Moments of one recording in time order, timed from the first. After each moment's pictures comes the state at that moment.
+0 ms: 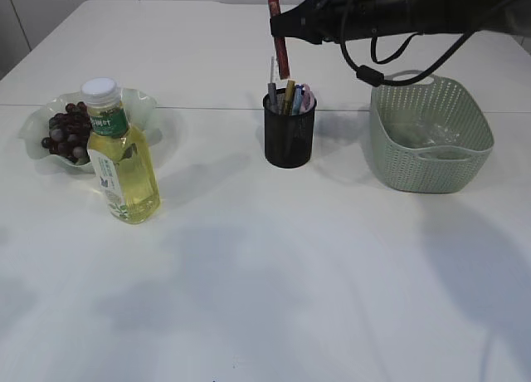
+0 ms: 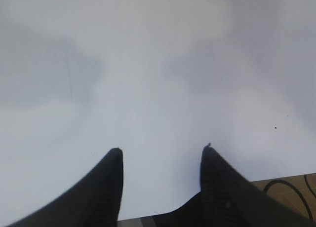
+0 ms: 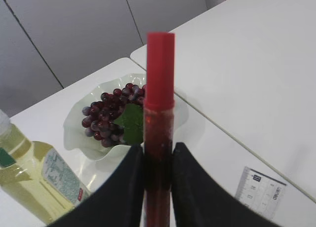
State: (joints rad) left arm -0.10 1.11 -0.77 -0.27 0.95 0.01; right arm 0.11 2.25 -1.94 1.42 0.89 -1.45
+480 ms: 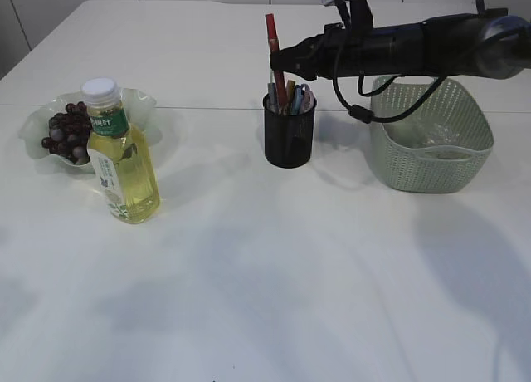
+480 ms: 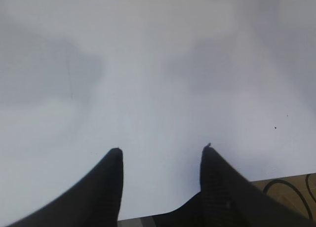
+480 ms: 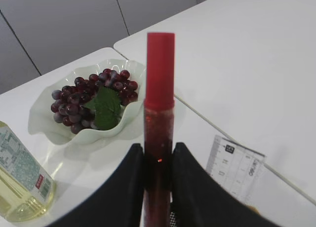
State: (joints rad) left arm -0.10 1.11 -0.77 -0.27 0.96 0.01; right arm 0.11 2.37 -1.94 1.55 0.86 -1.67
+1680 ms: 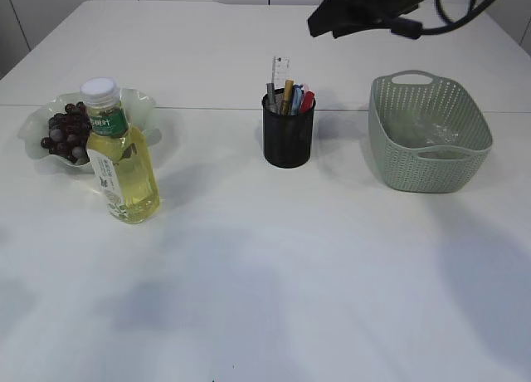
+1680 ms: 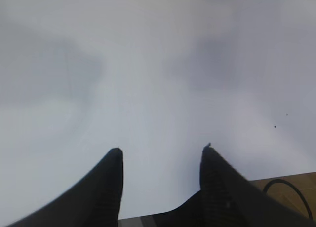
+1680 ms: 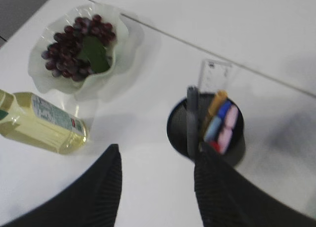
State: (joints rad) left arm -0.10 1.11 -0.77 -0.27 0.96 0.01; right arm 0.11 2.08 -1.94 0.82 0.93 -0.76
